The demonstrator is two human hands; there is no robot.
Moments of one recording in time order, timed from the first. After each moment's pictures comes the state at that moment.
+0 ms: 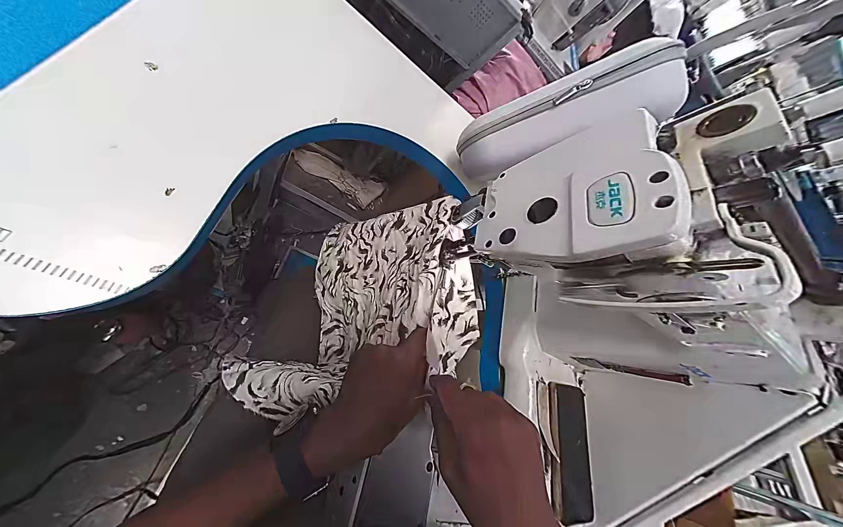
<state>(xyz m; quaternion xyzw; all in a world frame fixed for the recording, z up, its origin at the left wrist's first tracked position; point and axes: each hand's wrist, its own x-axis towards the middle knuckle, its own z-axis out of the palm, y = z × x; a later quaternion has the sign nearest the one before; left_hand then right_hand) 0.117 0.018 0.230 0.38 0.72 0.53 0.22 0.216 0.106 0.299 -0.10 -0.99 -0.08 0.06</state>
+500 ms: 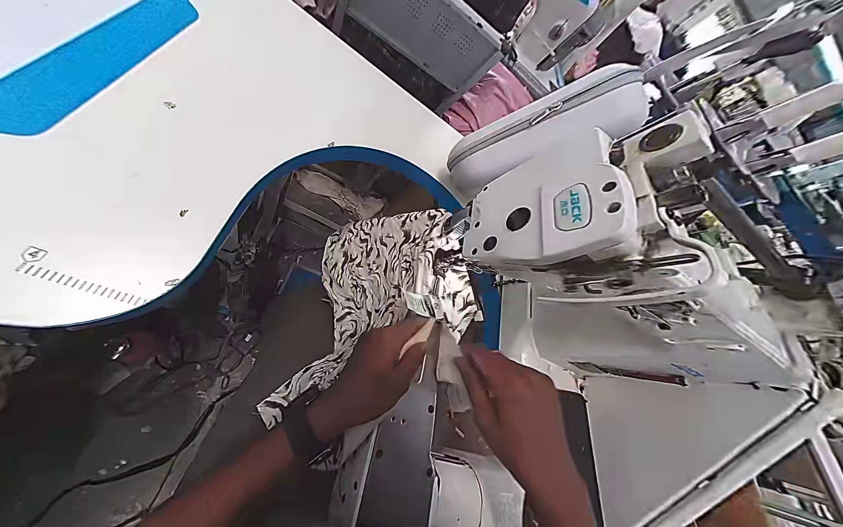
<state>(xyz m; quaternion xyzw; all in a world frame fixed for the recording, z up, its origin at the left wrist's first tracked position) 0.091 0.029 0.209 0.34 0.61 0.65 0.31 0.210 0.156 0.306 -0.13 -0.99 -0.03 0.09</state>
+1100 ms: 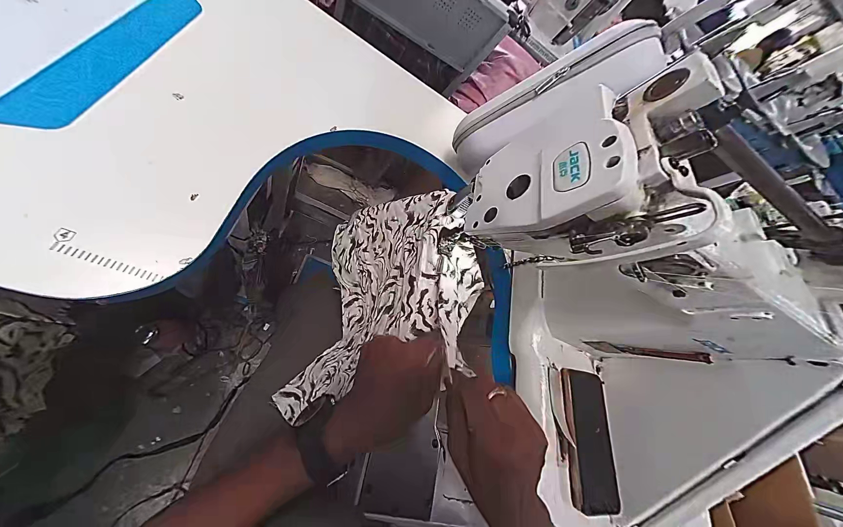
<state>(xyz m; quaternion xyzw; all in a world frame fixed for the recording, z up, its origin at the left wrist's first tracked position) 0.134 0.018 0.240 0.39 0.76 0.50 0.18 0.251 0.116 0.265 -0.11 -0.96 -0.08 0.25</state>
